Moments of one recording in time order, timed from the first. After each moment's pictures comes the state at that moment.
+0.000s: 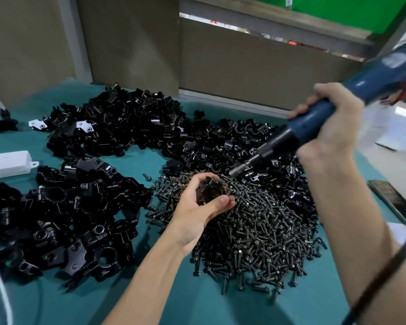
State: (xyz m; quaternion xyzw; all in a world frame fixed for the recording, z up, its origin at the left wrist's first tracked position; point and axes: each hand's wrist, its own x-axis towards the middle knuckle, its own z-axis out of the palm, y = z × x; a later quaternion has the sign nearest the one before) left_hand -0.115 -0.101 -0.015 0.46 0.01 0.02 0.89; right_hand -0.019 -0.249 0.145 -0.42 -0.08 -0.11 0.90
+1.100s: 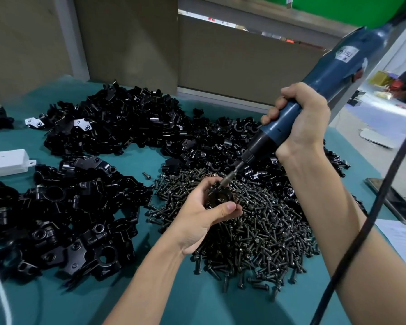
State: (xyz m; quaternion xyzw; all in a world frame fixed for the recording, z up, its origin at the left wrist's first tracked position) left_hand -0.115 -0.102 -0.018 0.46 -0.03 -0.04 0.89; right_hand -0.021 -0.214 0.143 -0.50 -0.08 -0.07 0.86
